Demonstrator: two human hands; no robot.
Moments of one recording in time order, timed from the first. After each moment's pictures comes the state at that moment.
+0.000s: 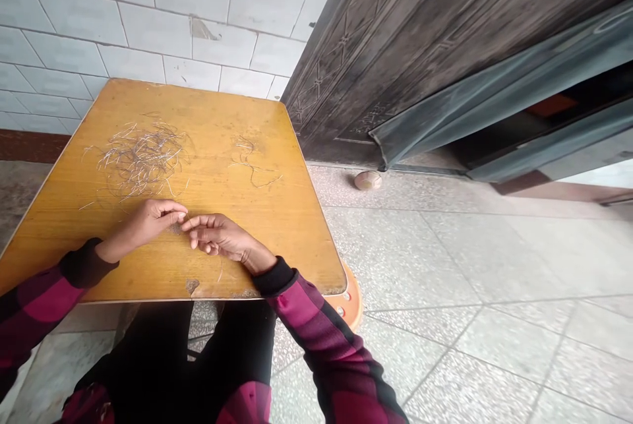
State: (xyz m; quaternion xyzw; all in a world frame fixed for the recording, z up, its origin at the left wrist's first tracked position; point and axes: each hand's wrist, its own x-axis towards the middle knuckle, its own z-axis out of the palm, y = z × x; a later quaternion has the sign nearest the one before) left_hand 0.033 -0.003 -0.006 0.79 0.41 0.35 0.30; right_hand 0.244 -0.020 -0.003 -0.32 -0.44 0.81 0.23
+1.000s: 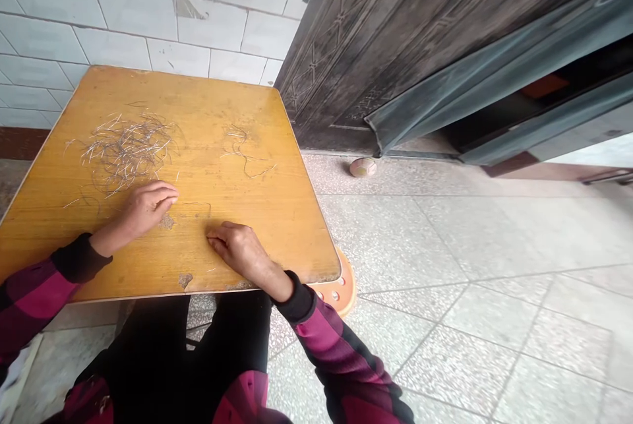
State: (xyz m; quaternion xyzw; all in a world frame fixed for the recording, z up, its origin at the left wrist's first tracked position) left_hand 0.038 0.015 -0.019 0.85 0.36 0.36 0.08; right_hand 0.284 -0.063 -0.003 -0.45 -0.83 0.26 0.22
